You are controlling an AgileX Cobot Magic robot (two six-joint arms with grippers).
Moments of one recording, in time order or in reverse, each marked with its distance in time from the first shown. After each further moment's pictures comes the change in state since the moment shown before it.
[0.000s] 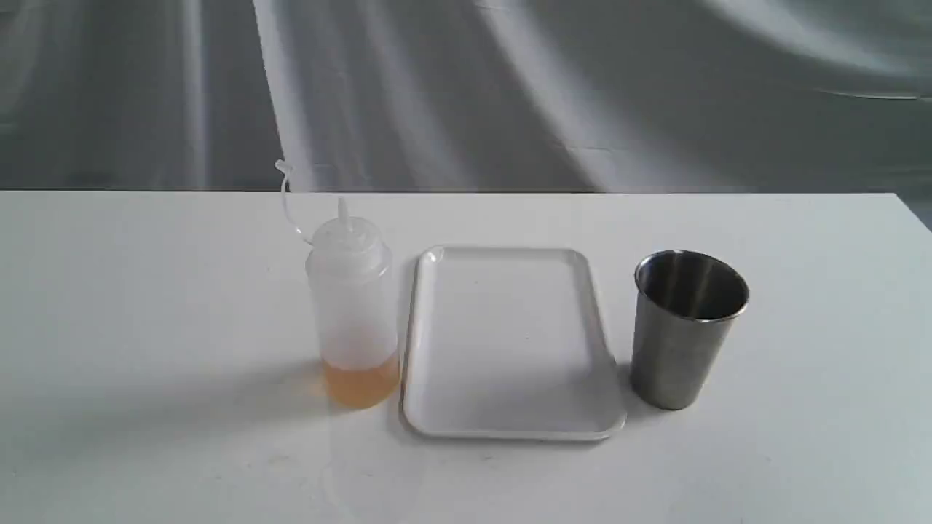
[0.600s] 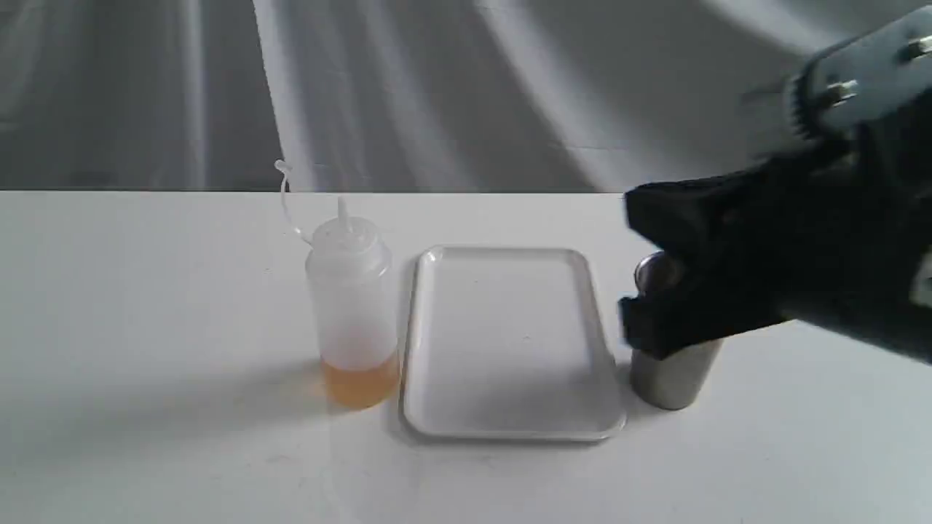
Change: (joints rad) left arm 0.000 0.000 0.000 0.000 0.000 0.000; right arm 0.524 0.801 -0.279 -0.069 -0.425 -0.098
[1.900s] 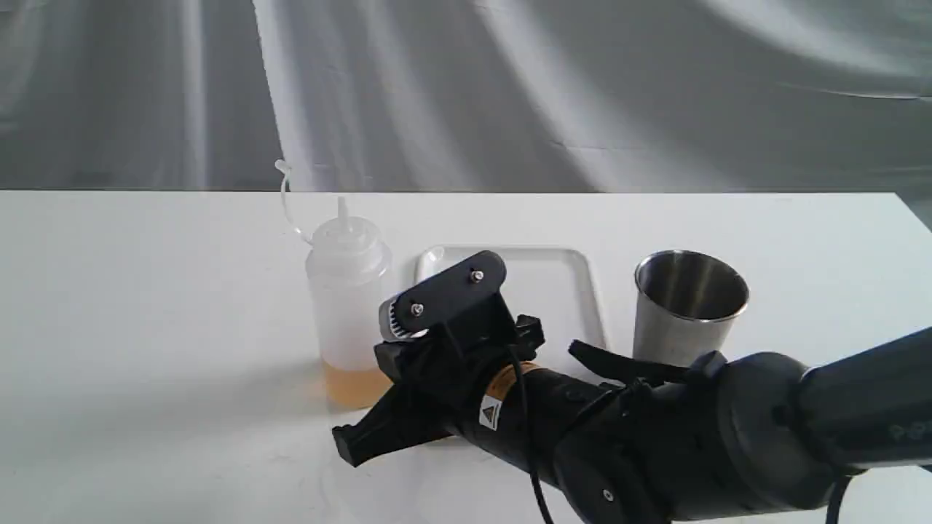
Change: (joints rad) left arm 0.000 0.000 0.000 0.000 0.000 0.000; right arm 0.186 0.807 -0.205 0.155 -0.517 0.003
